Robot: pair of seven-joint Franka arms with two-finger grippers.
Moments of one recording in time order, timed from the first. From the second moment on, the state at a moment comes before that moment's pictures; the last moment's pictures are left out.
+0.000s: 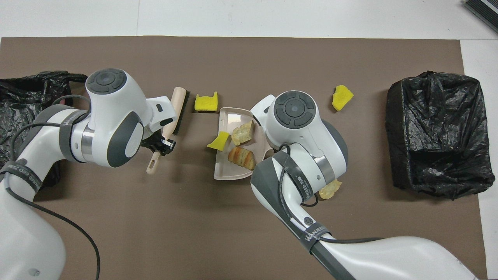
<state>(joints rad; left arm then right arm) -0.39 0.32 0.05 -1.81 -0.07 1.89 0.10 0.40 0.37 0.12 -1.70 -0.07 2.01 -0.91</state>
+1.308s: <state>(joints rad) -0.43 0.23 0.07 -1.82 -0.03 1.70 0.10 0.38 0.36 0.11 -1.71 -0.07 2.01 -0.92</state>
